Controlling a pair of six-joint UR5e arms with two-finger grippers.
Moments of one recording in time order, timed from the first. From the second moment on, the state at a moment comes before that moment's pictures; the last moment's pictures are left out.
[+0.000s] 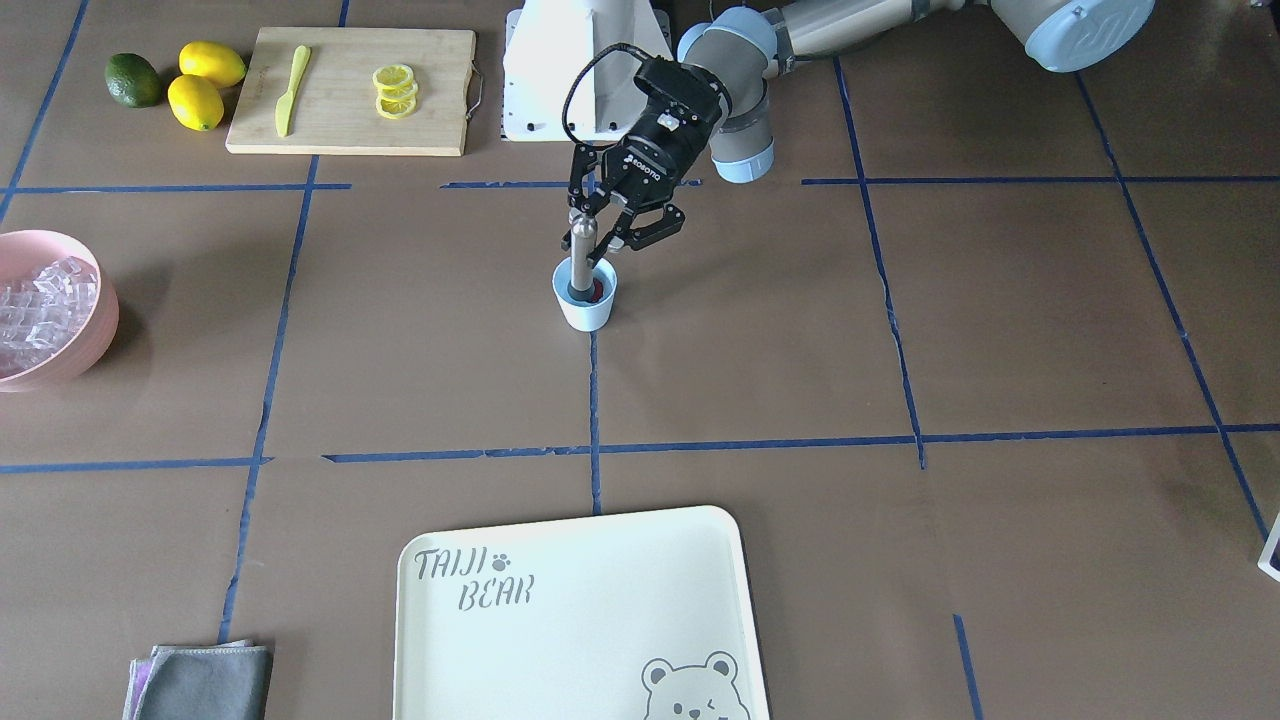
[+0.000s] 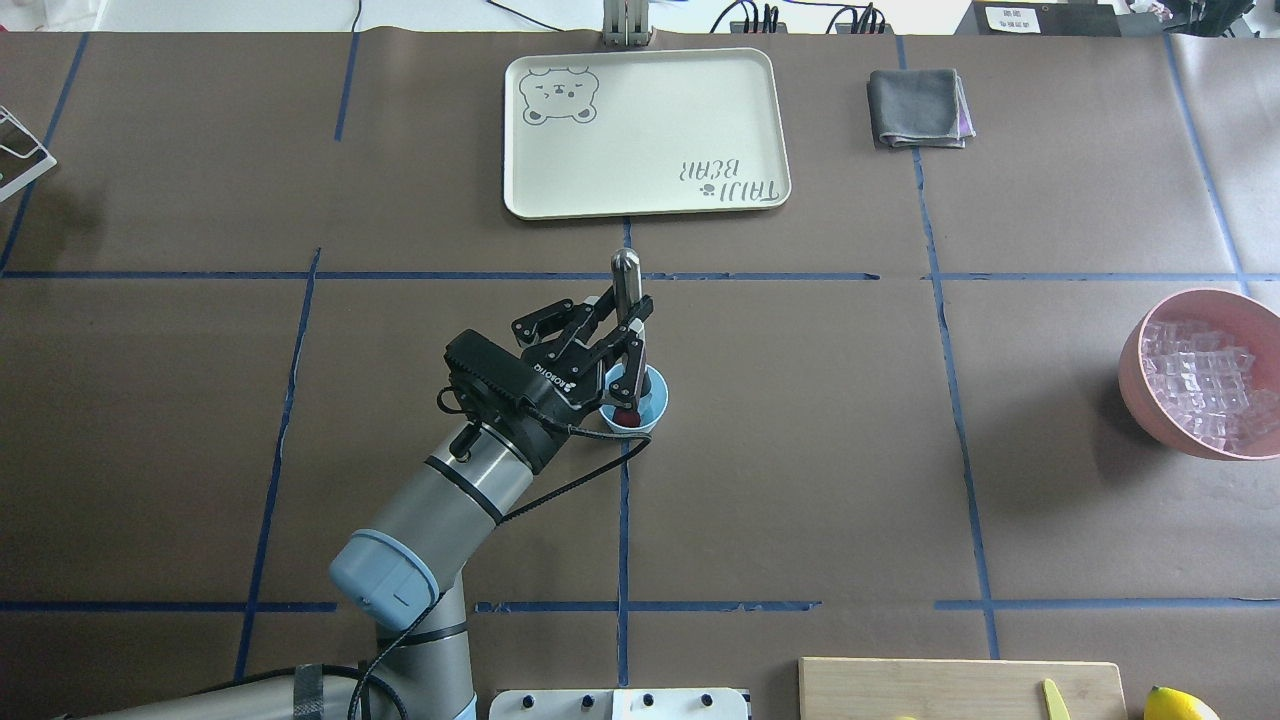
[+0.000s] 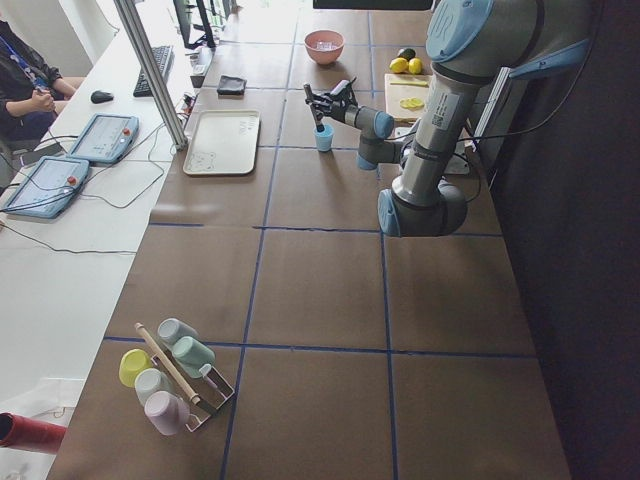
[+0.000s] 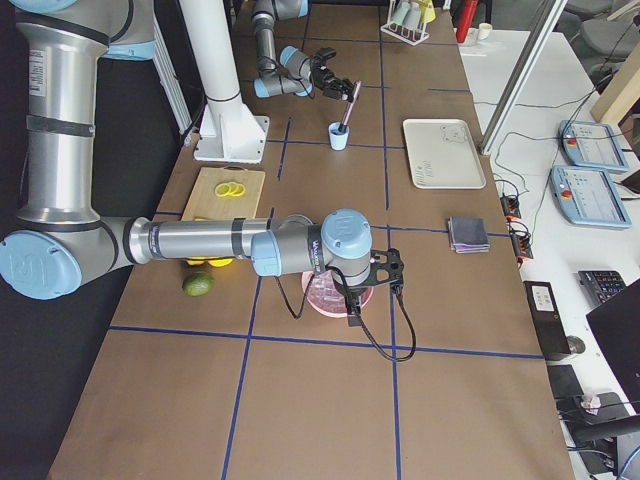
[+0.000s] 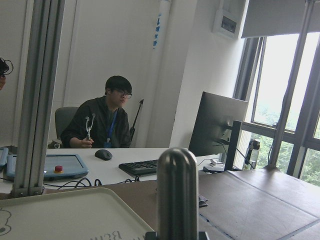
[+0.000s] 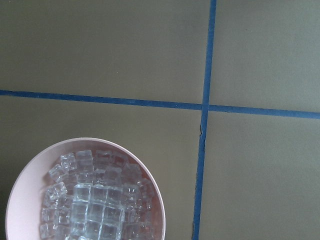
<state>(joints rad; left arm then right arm) -0.23 -2.20 -1.40 -3.18 -0.83 -0.48 1.58 -1.69 1.77 -1.48 2.42 0.05</state>
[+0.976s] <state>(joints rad) -0.21 -2.20 -1.37 -3.18 -0.83 -0.48 1.58 -1.69 1.77 -1.48 2.42 0.05</state>
